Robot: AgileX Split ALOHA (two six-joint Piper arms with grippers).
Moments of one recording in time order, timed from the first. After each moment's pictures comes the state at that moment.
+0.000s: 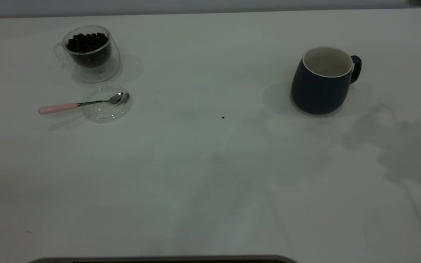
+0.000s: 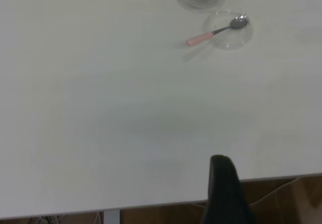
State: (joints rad) left arm 0.04 -0.02 -0.49 -0.08 1.13 0.11; right arm 0.07 1.84 -0.95 0.06 0.49 -0.88
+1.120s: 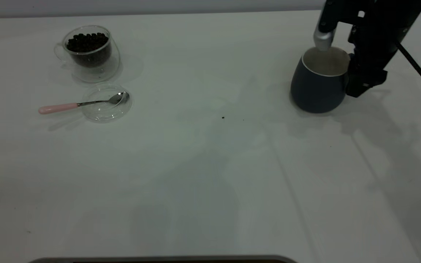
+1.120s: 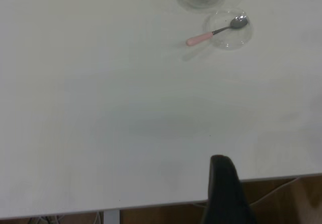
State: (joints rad) left arm 0.04 -0.02 -0.49 -0.08 1.13 0.11; right arm 0.19 2.31 -1.37 0.00 0.42 -1.01
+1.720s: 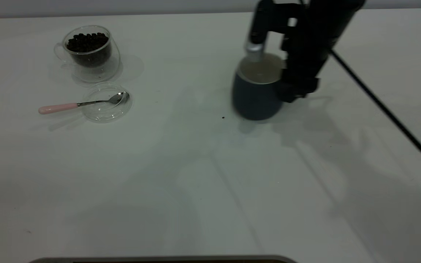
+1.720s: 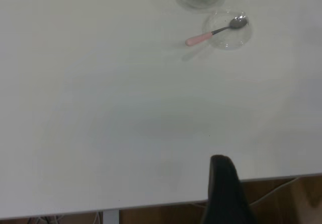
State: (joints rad) left arm 0.04 -0.02 -0.49 -0.08 1.13 0.11; right arm 0.42 2.31 -1.38 0.12 0.34 -1.00
